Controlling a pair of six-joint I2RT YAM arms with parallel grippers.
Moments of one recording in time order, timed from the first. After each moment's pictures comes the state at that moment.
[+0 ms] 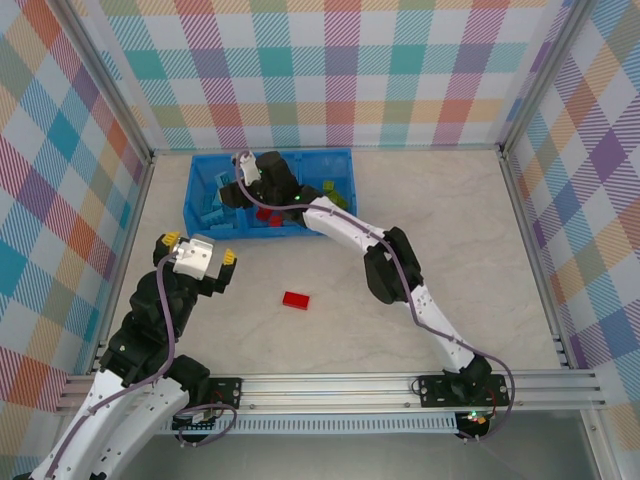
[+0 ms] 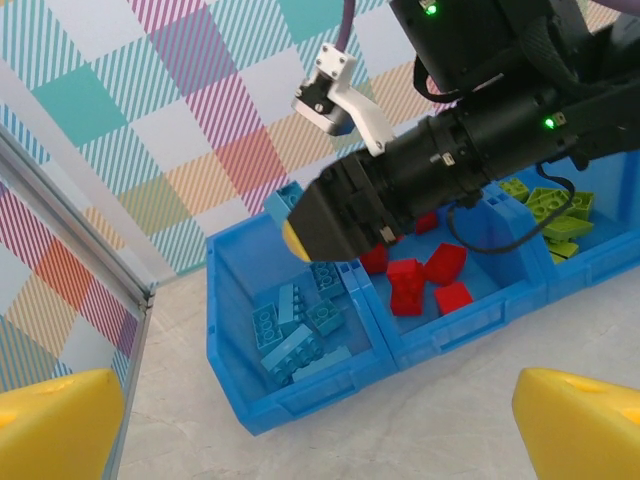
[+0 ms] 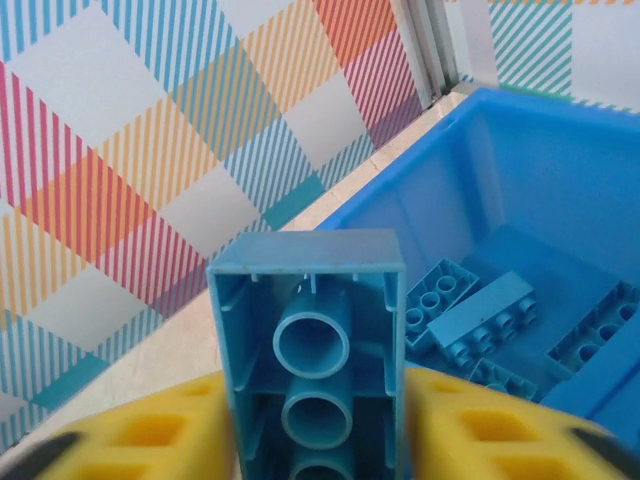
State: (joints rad) left arm -0.48 0.41 0.64 -0.42 -0.38 0.30; right arm 0.82 2.58 2.41 -0.14 -0.34 0.31
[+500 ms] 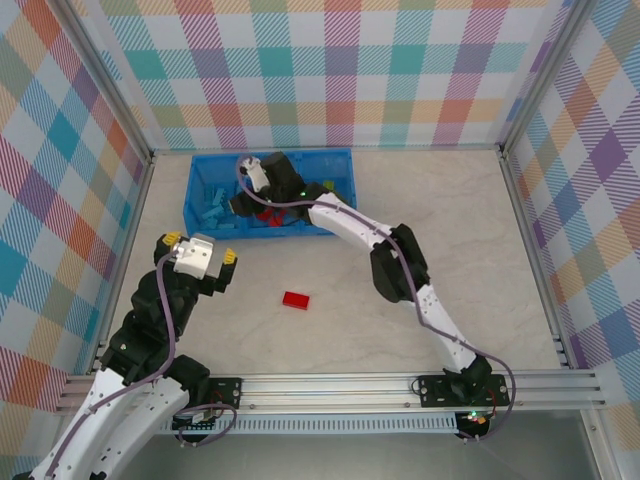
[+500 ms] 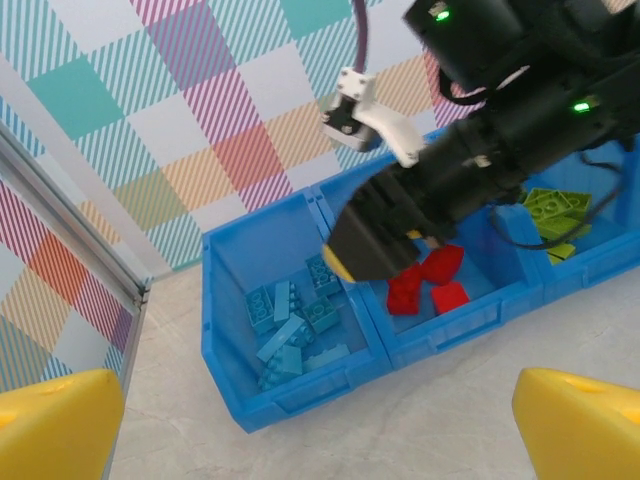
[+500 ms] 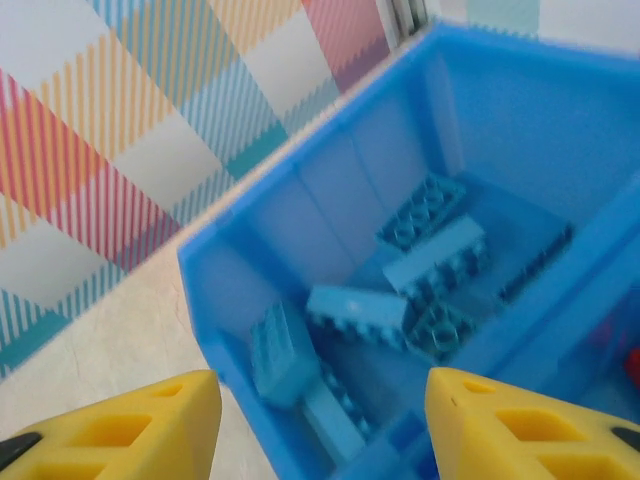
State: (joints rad) left arm -0.48 0.42 0.64 -0.42 -0.38 0.28; right arm 0.81 2.43 2.18 -0.29 -0.32 0.21
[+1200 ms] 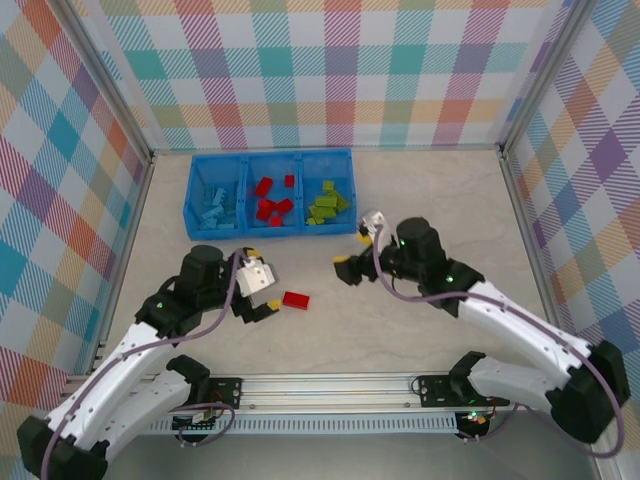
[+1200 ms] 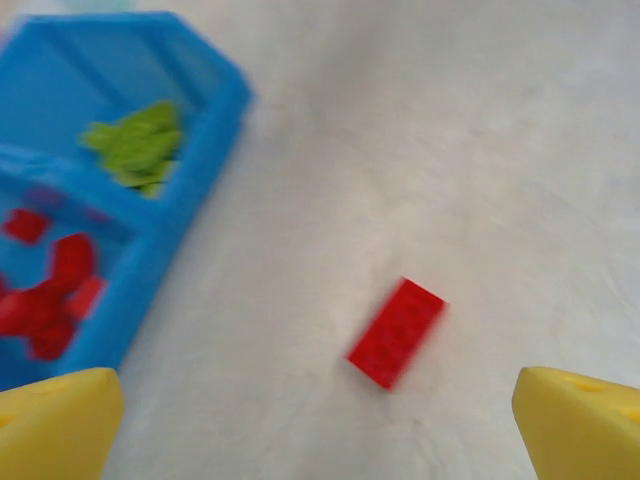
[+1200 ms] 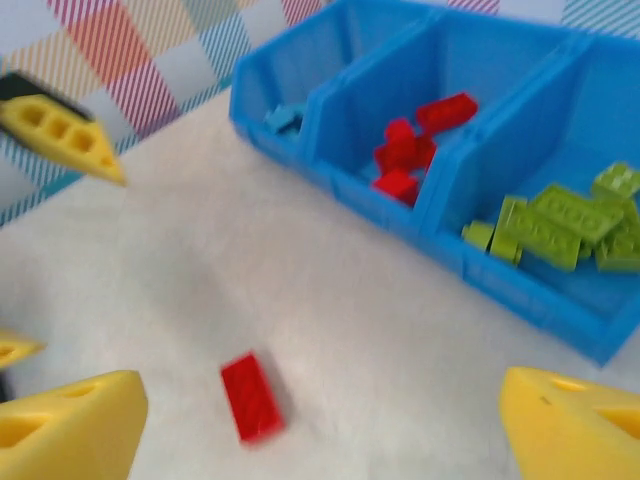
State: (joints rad) left arm -0.50 0.77 0.65 -0.57 0.36 0.69; right arm 0.71 1.02 0.76 -0.19 -0.26 0.10
